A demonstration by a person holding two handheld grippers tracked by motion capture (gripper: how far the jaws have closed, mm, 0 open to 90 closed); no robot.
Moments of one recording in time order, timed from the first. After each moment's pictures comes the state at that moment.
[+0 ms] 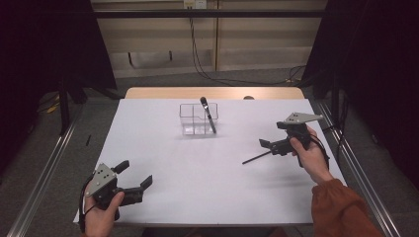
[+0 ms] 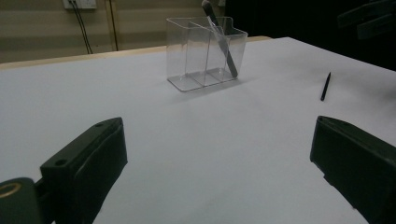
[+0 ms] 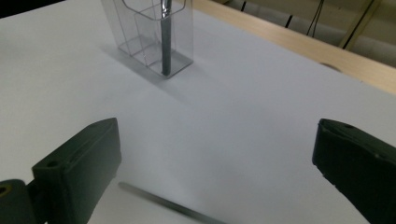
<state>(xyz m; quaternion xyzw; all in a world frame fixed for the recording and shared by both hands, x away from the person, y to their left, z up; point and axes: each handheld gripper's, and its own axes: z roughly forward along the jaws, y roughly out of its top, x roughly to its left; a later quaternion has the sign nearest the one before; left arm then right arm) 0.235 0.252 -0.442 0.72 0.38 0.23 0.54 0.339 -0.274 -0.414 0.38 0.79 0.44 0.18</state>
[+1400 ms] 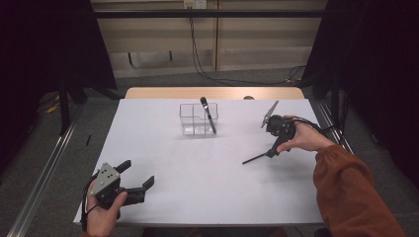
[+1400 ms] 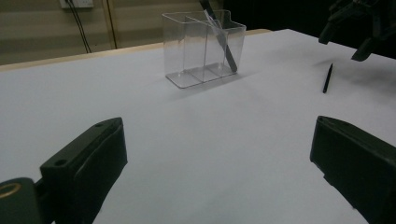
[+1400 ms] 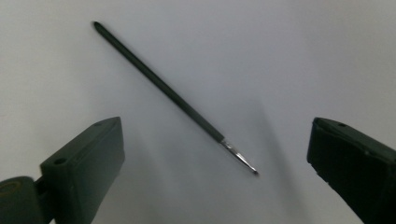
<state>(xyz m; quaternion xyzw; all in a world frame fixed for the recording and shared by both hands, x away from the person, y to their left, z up) 0.236 0.248 -0.443 0.73 0.37 0.23 0.53 0.402 -0.250 -0.425 0.25 0.96 0.10 0.03</state>
